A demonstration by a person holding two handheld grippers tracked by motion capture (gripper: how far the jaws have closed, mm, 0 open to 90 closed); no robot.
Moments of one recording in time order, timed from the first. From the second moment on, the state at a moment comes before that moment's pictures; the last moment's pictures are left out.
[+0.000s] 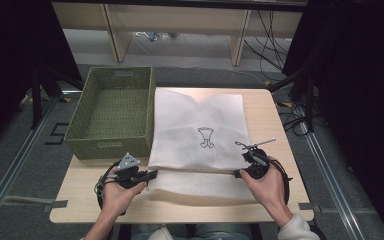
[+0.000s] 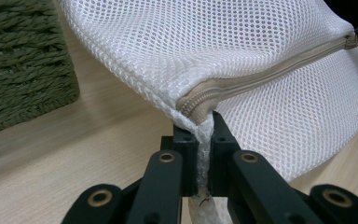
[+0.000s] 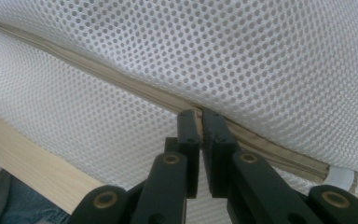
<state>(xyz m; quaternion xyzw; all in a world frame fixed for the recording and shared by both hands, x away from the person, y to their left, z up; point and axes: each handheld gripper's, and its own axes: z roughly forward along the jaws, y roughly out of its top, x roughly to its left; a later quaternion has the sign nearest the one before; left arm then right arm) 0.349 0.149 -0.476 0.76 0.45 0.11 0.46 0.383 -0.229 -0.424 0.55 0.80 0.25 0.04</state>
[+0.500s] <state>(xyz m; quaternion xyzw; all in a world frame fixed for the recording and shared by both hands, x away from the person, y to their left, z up) 0.350 0.150 -0.476 0.76 0.45 0.10 0.46 0.382 -0.236 -0.424 0.56 0.79 0.24 0.03</state>
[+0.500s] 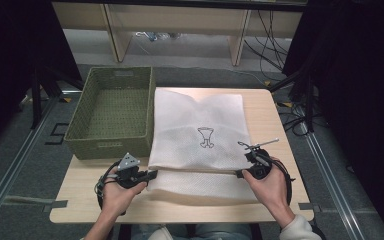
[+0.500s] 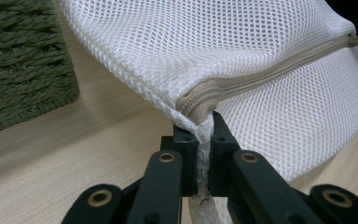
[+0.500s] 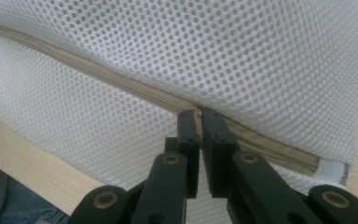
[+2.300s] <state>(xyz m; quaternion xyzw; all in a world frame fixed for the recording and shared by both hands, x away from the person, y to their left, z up) 0.350 0.149 -0.478 0.76 0.45 0.11 0.46 0.380 -0.248 -0.426 0.58 0.78 0.24 0.03</state>
